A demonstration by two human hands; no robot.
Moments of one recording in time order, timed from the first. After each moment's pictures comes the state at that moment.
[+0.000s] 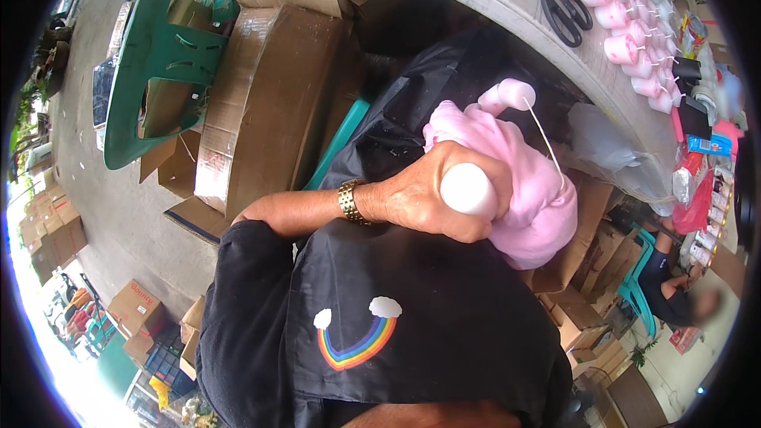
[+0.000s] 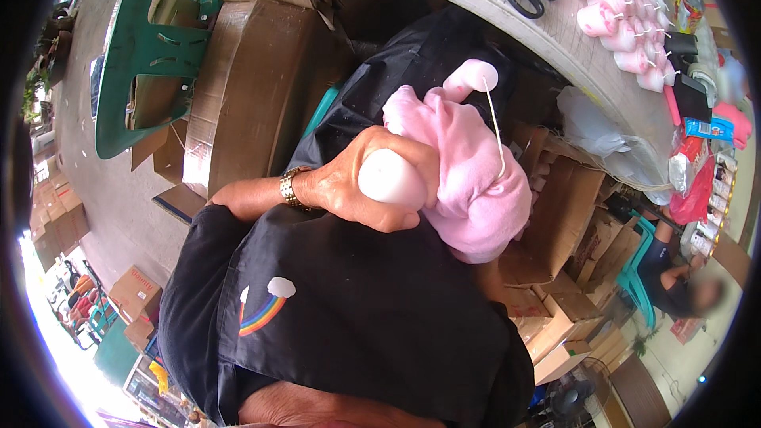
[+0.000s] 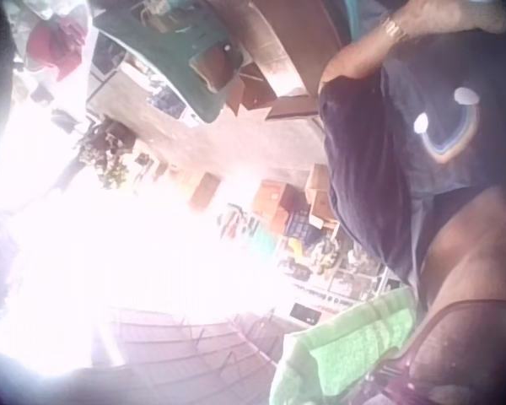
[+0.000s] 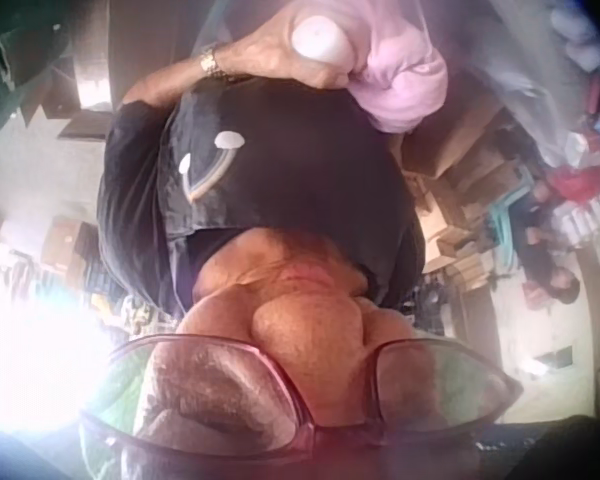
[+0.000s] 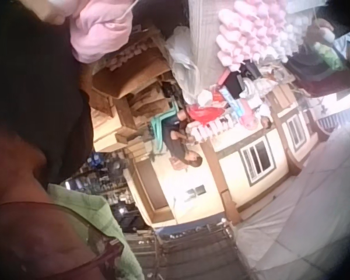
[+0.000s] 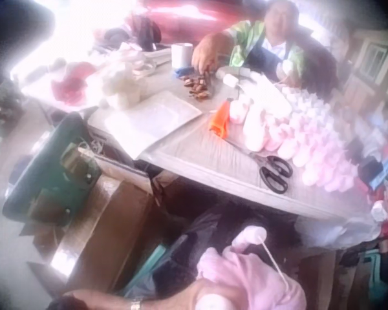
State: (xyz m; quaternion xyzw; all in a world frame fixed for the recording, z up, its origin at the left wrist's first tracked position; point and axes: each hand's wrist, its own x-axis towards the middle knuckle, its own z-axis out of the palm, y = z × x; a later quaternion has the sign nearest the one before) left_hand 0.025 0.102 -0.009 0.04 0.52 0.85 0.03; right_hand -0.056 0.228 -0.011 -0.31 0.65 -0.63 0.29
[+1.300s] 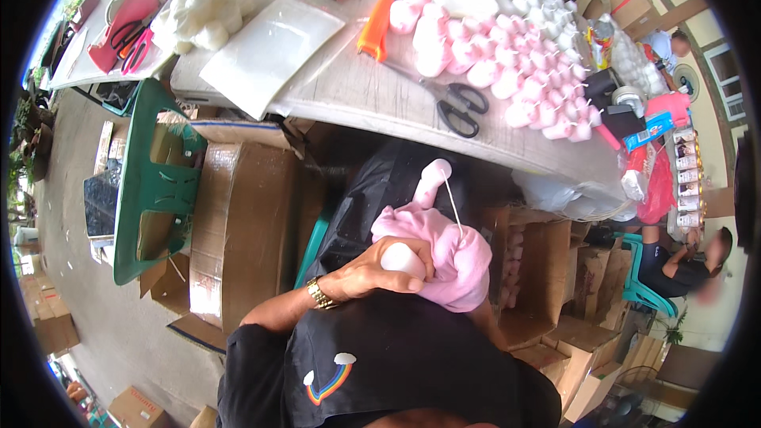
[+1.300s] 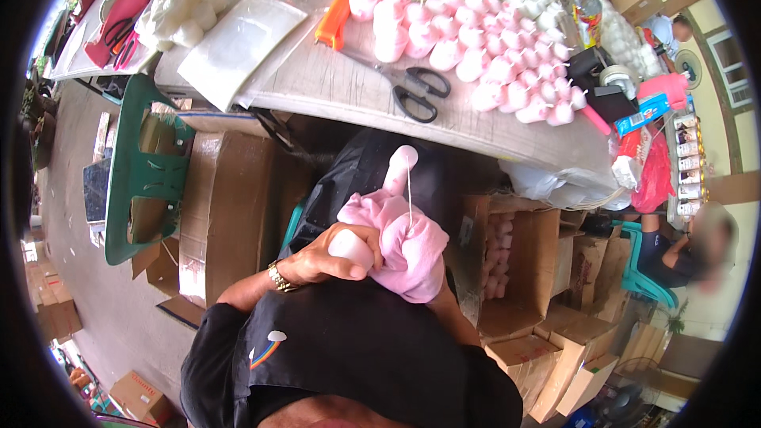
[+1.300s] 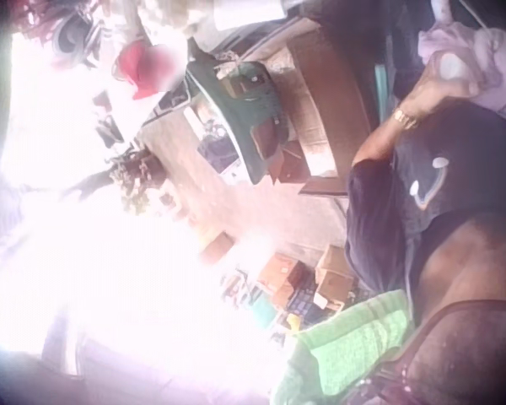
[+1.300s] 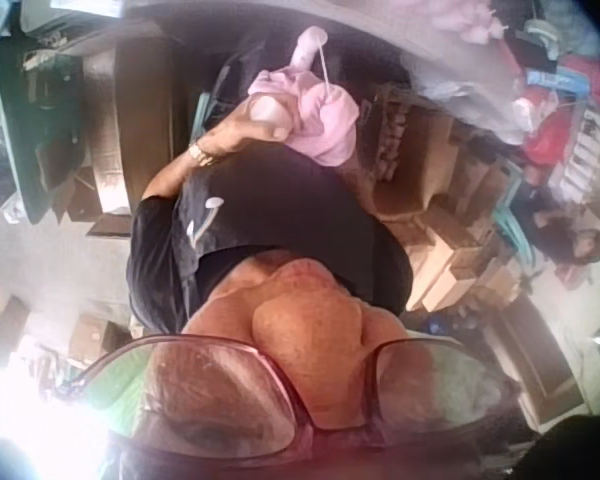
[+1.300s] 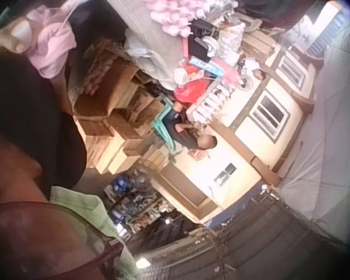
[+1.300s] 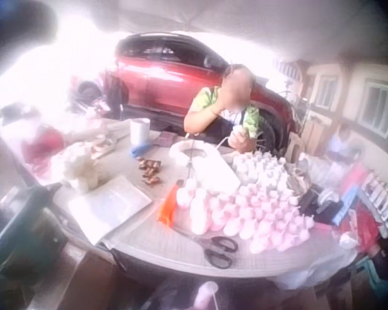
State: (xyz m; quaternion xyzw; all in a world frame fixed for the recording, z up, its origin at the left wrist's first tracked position) left_hand 0.008 0.087 -0.026 -0.01 0.48 0.87 0.15; right_hand -0.092 0.247 0.005 -0.36 0.64 -0.61 0.31
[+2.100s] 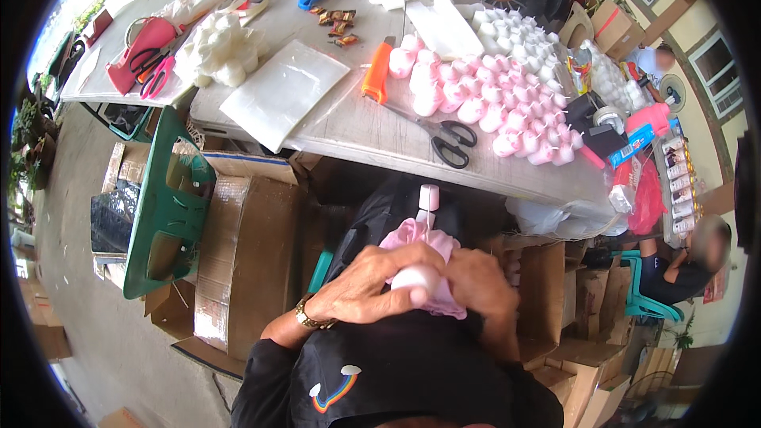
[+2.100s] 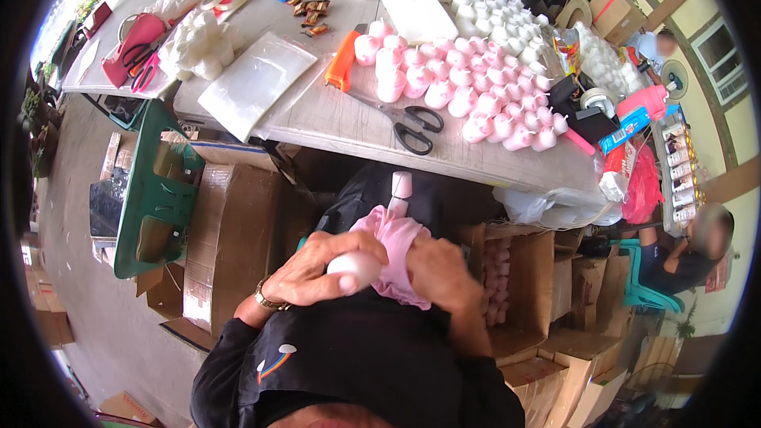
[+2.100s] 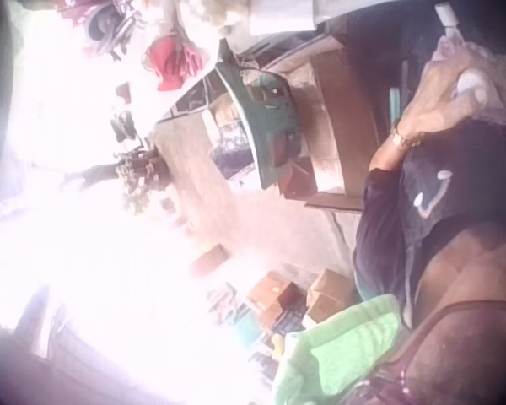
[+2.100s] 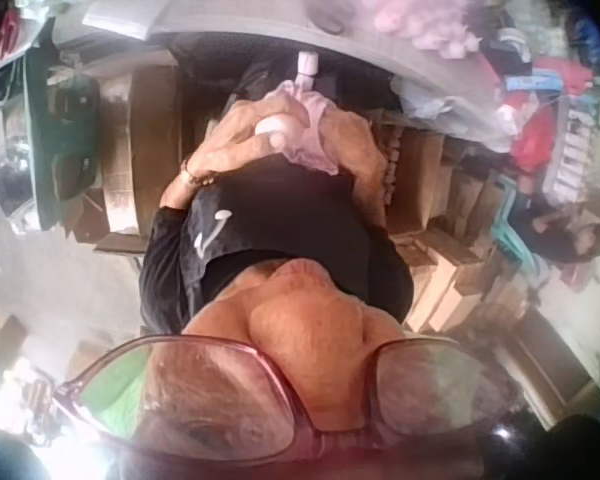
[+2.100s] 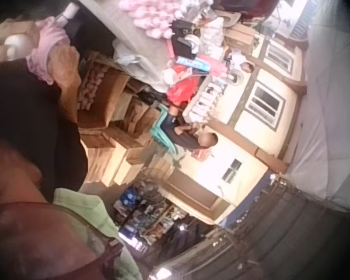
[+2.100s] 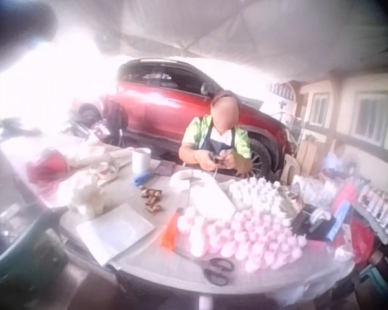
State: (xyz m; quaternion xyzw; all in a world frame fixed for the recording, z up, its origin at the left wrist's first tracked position) left_hand 0.013 0.063 0.046 0.12 0.67 0.73 -0.02; right_hand -0.123 0.272 -0.001 -0.58 0.81 -0.03 0.11
